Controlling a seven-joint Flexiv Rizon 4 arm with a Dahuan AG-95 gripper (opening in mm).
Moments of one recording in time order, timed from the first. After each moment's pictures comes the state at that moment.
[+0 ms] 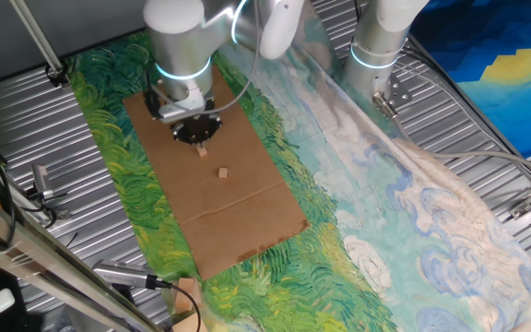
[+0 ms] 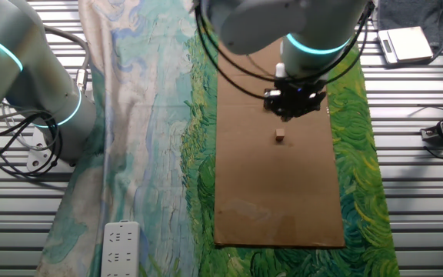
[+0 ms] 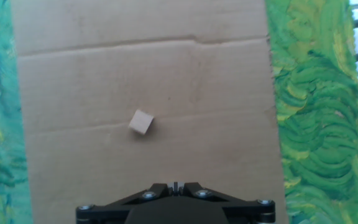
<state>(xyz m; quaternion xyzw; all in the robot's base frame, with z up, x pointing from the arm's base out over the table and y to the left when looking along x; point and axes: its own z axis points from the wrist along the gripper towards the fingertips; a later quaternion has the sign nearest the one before) 0.519 0.012 0.075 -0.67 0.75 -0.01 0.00</state>
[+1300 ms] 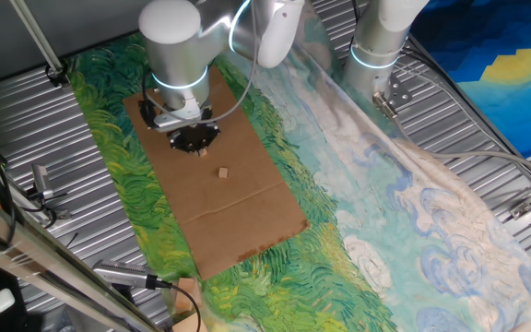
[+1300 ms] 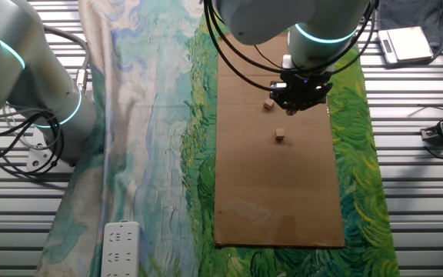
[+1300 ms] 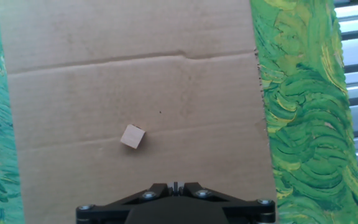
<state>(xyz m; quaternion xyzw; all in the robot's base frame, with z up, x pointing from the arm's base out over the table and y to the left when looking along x) 0.524 0.021 0.076 -0.67 0.74 -0.01 0.00</state>
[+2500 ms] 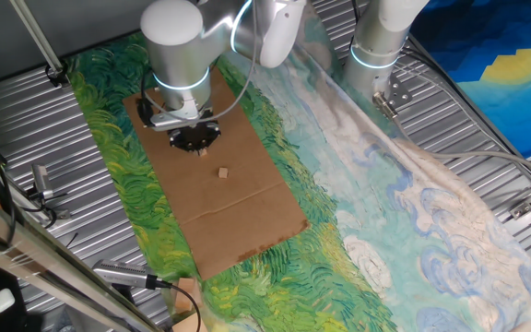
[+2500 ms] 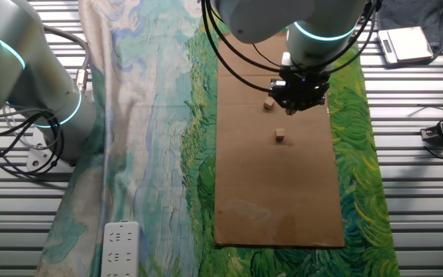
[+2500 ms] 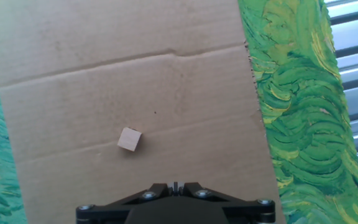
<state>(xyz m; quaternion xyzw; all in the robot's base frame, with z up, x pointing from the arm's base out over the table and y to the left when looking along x) 0.523 0.020 0.077 -0.63 0.78 -0.01 0.00</state>
